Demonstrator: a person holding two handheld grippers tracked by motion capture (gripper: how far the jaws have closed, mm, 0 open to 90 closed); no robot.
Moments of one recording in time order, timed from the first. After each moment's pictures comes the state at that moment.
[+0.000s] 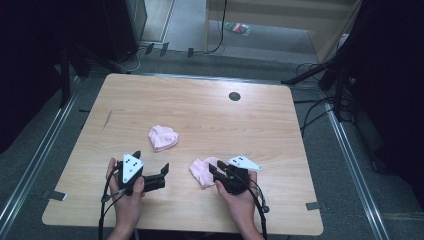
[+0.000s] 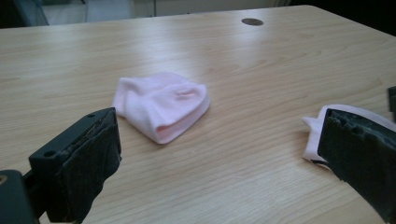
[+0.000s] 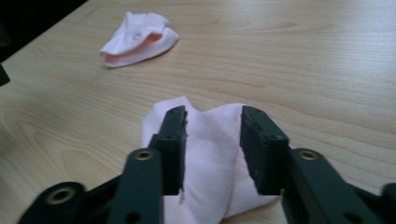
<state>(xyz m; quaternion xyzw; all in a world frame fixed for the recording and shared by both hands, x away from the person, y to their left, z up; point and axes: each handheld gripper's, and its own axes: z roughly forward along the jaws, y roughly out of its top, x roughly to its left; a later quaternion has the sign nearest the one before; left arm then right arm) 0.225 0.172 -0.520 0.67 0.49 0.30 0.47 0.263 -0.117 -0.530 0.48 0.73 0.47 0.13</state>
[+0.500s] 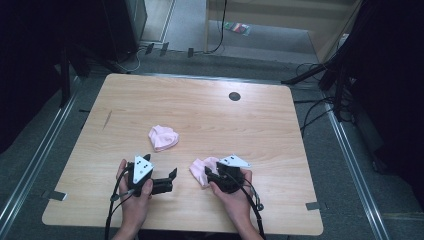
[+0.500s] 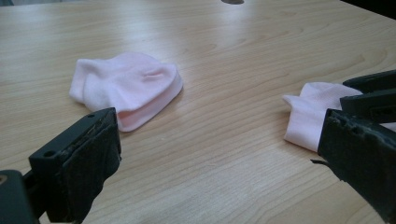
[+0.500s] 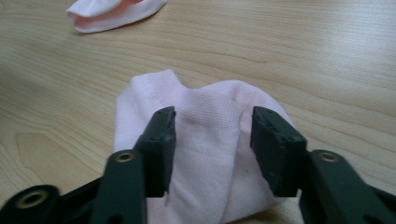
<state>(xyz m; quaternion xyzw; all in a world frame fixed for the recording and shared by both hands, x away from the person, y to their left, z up) 0.229 0.160 -0.536 0.70 0.48 0.27 0.46 0.271 -0.102 -0.547 0.48 0.76 0.42 0.15</state>
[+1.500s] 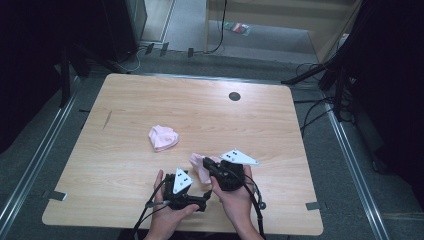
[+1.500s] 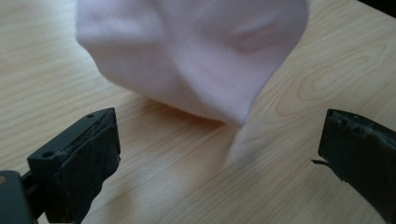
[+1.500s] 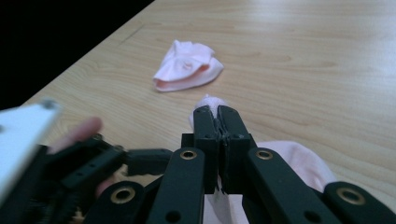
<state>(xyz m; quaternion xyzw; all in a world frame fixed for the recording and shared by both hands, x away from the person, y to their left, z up) 0.214 0.068 -0.548 0.76 0.44 0.16 0.46 0.252 -0.097 -0.483 0.45 0.73 0.50 0.11</state>
